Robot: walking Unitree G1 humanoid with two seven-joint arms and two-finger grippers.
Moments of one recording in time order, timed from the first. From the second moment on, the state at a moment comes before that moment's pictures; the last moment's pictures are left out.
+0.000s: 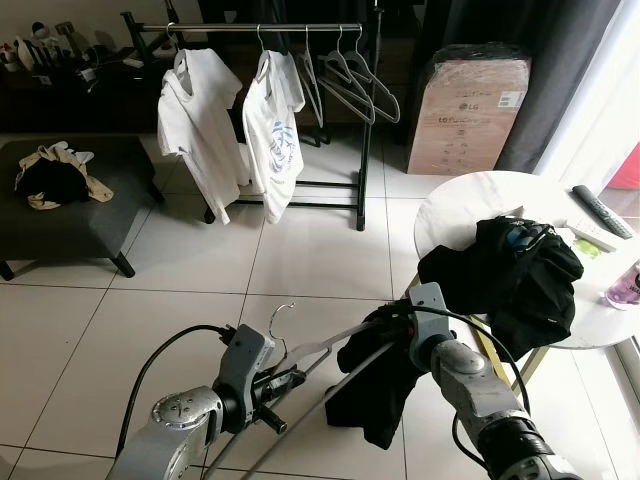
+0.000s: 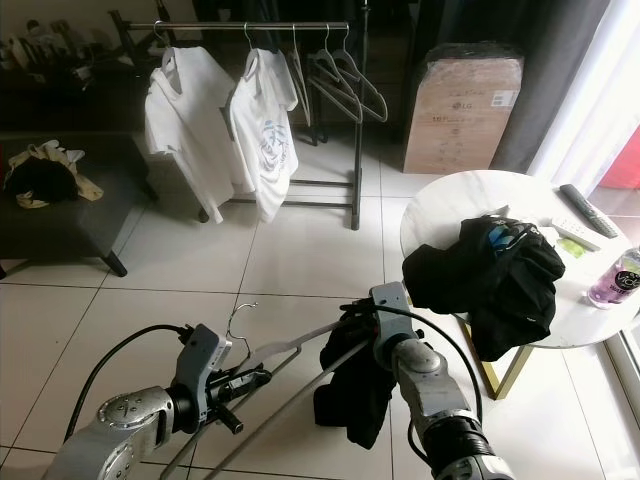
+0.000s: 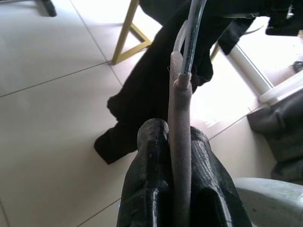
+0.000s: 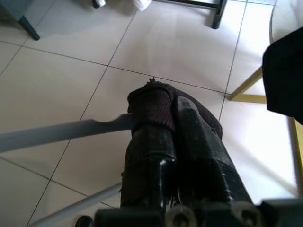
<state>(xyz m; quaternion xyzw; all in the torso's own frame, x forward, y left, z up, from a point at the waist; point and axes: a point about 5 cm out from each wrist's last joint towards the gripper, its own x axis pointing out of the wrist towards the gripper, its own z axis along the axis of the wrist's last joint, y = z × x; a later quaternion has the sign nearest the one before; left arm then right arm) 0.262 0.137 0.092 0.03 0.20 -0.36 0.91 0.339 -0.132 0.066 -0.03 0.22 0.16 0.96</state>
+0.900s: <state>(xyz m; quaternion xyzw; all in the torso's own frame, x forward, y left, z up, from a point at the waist) 0.256 0.138 0.086 0.05 0.22 -0.34 0.91 0.338 -0.139 0.066 -0.04 0.23 0.12 0.96</state>
